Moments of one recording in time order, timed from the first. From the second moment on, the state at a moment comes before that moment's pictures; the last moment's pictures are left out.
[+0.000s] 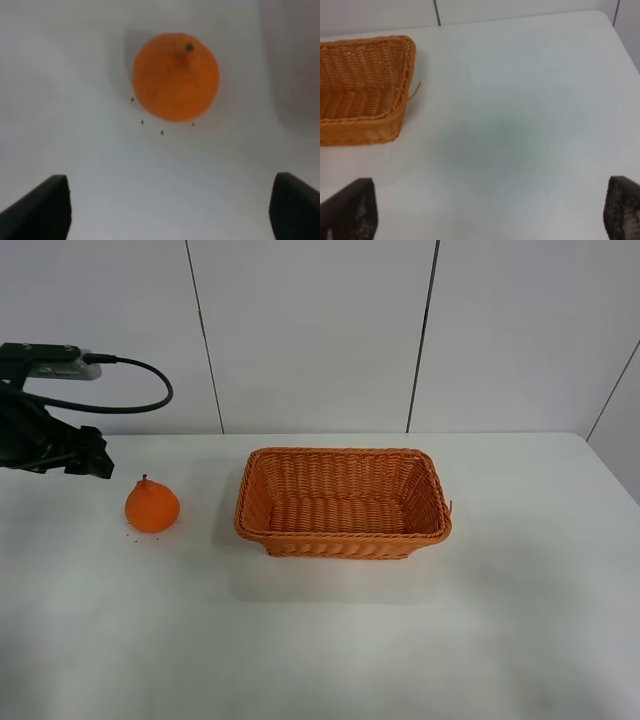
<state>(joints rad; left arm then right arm) 0.00 1.45 -0.99 -0.03 0.55 0.16 0.02 0.01 -0.50 0.01 1.02 0.06</state>
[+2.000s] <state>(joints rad) 0.00 1.95 -1.30 -0.19 0.61 0.33 0.02 0.01 -0.50 0.01 1.02 0.06</state>
